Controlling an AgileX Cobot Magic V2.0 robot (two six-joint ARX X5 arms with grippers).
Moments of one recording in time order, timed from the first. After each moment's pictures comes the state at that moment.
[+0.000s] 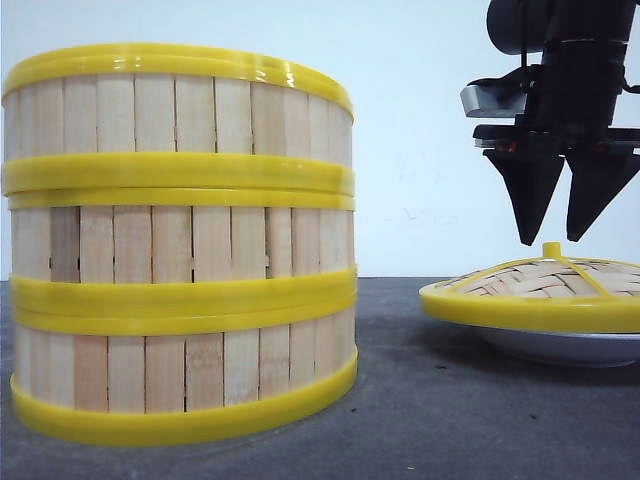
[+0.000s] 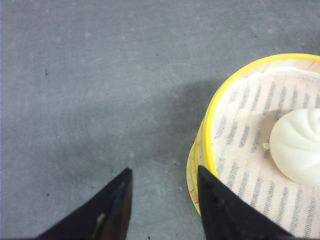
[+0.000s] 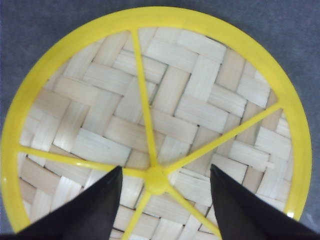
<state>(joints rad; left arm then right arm) -0.24 1.01 1.35 -1.06 -0.02 0.01 0.29 1.64 1.33 -0.91 0.01 0.00</state>
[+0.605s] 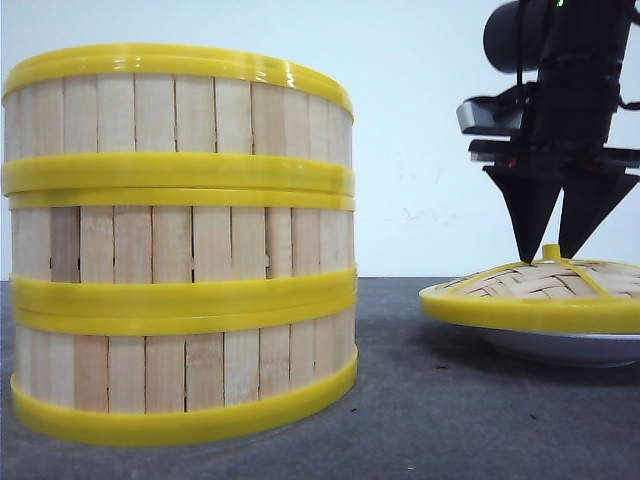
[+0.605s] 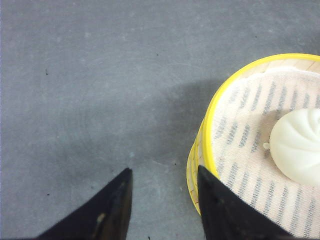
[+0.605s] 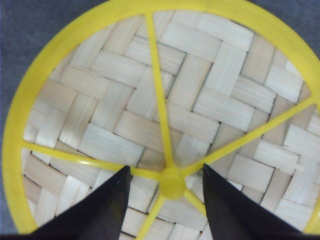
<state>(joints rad) -0.24 1.01 1.35 -1.06 -0.02 0.01 0.29 1.68 1.32 -0.91 -0.03 0.00</state>
